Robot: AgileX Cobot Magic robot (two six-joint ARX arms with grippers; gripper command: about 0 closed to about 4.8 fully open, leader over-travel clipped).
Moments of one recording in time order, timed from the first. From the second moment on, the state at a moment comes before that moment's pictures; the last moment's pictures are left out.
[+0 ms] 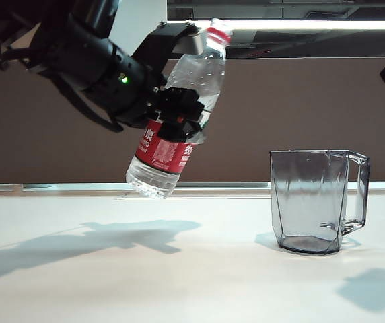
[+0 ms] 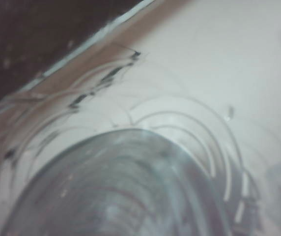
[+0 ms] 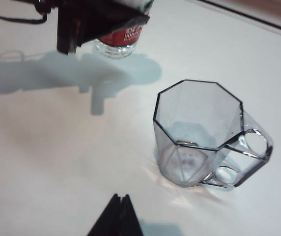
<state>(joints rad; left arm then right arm) -0.71 1.56 0.77 0.48 -0.07 0.33 0.72 0.35 0.44 -0.52 0.04 0.00</state>
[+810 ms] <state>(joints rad) -0.82 1.69 0.91 0.38 -0.20 0.65 0.72 0.35 0.49 -0.60 0.07 0.00</state>
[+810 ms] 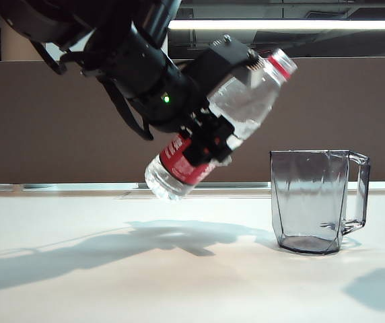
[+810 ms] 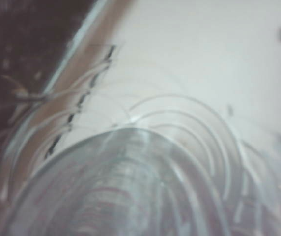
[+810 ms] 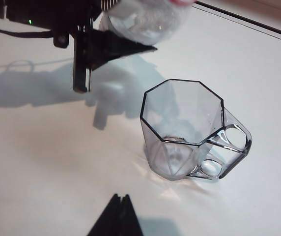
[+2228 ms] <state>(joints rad) -0.84 1.73 0.92 0.48 -0.35 1.08 0.72 0.35 0.49 -0.62 0.07 0.03</state>
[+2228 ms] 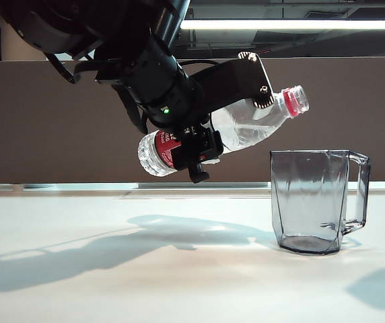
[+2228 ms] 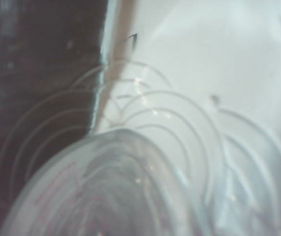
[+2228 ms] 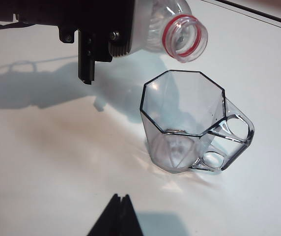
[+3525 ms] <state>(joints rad) -0.84 1.77 0.93 0.53 -0.41 1.30 0.72 0.35 0.49 -0.62 0.07 0.03</state>
